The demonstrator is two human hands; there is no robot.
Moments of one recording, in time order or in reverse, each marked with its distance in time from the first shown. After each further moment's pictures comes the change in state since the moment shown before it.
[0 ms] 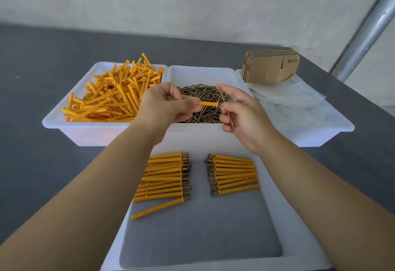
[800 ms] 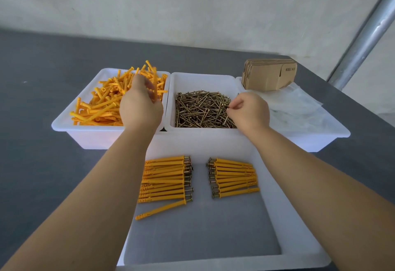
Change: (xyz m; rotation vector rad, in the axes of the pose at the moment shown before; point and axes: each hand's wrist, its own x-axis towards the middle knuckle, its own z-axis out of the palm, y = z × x) left_hand 0.022 -0.007 -0.034 0.967 0.618 0.249; right_hand 0.033 -0.001 -0.013 -1.044 0.478 -0.093
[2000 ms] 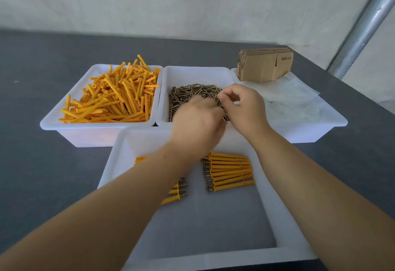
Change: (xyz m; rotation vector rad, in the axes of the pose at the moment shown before) left_hand -0.076 0.067 0.030 0.224 -0.362 0.758; right_hand -0.016 0.007 -0.004 0.311 0.040 -0.245
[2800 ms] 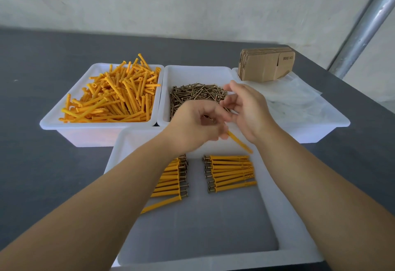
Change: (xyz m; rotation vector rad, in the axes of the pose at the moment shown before) left_hand -0.007 -0.013 -0.018 -1.053 -0.176 -0.244; right_hand -0.001 -0.012 -0.006 0.769 -0.149 0.466
